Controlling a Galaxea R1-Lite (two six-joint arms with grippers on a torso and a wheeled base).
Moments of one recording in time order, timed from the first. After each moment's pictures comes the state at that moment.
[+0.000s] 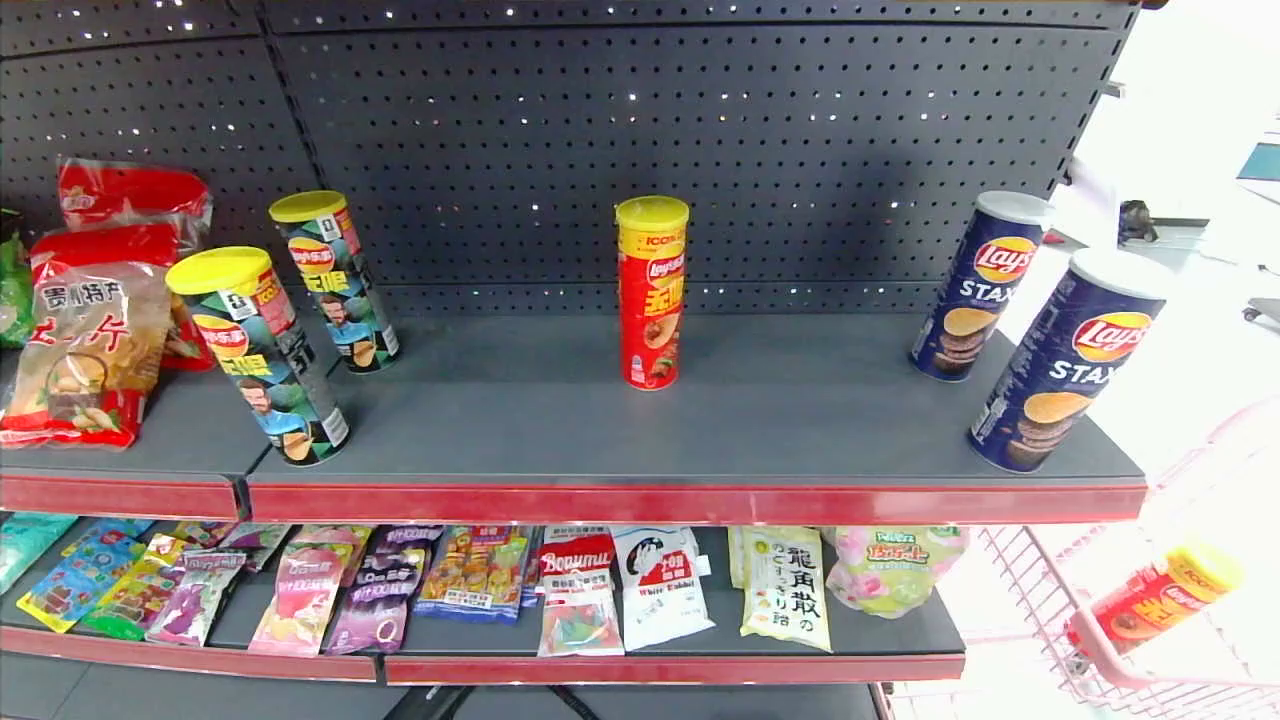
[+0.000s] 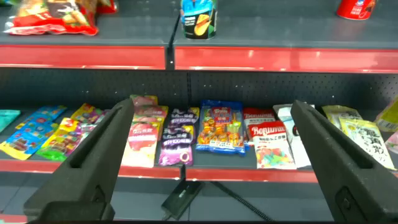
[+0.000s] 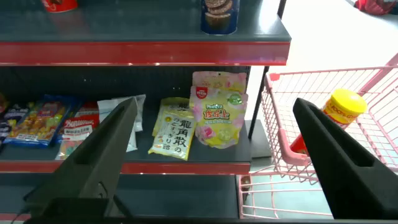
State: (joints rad) left arm 0.00 0.00 0.00 0.00 0.03 0.01; right arm 0.00 0.00 0.00 0.00 0.01 0.00
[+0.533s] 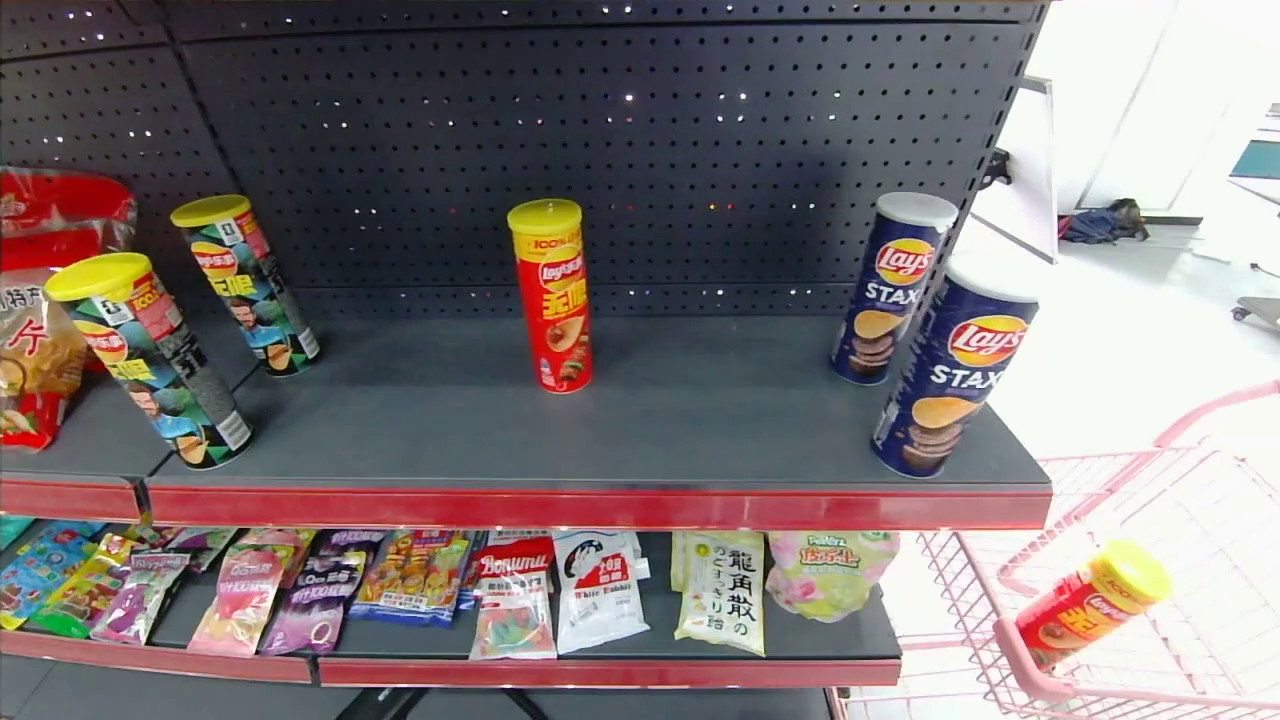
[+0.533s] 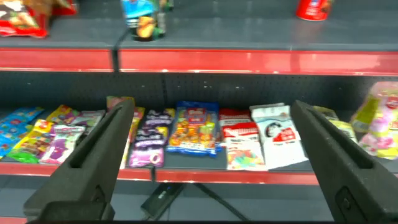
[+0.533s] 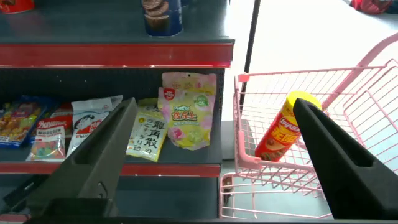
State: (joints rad) left arm 0.00 0.00 0.00 0.00 0.03 0.01; right arm 0.00 0.00 0.00 0.00 0.01 0.00
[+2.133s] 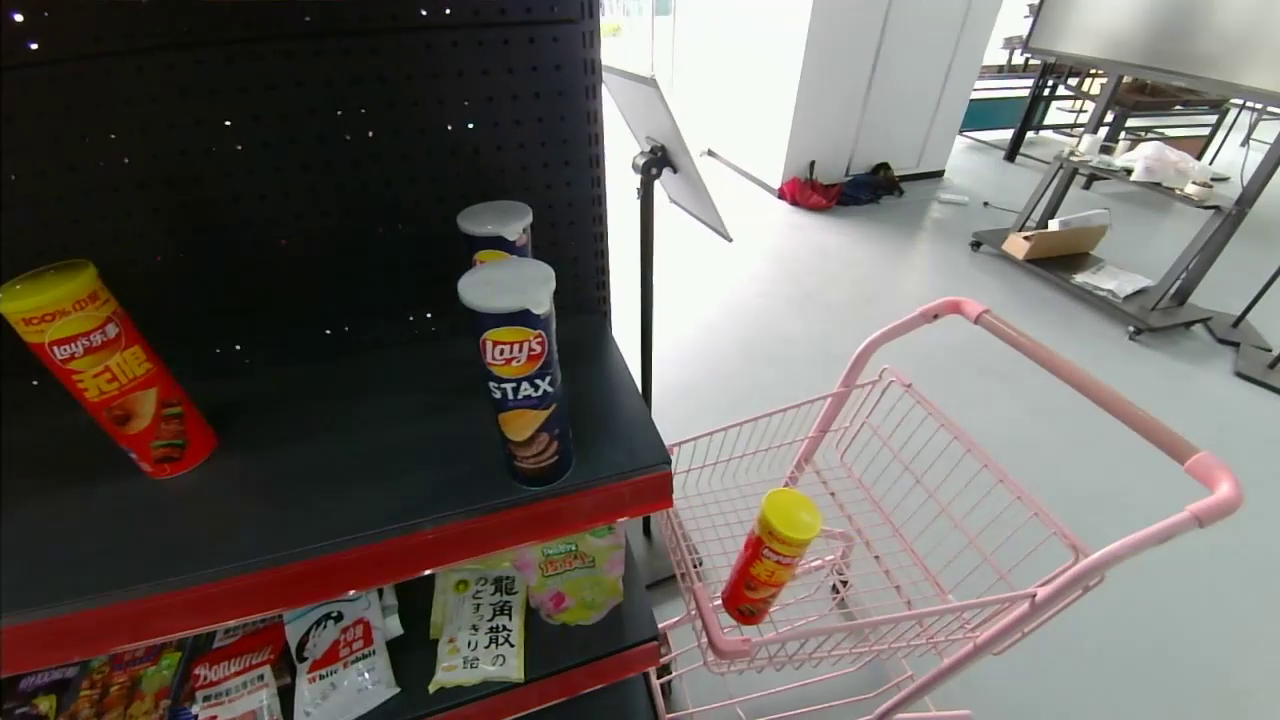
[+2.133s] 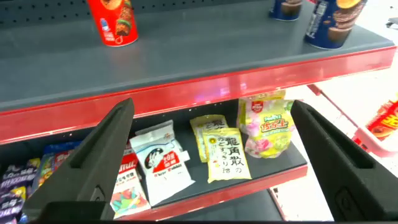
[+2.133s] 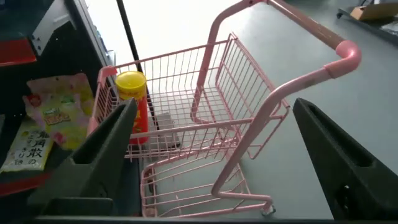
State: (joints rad) left arm 0.00 0.00 0.00 0.00 0.03 0.00; right arm 0.00 0.00 0.00 0.00 0.01 0.00
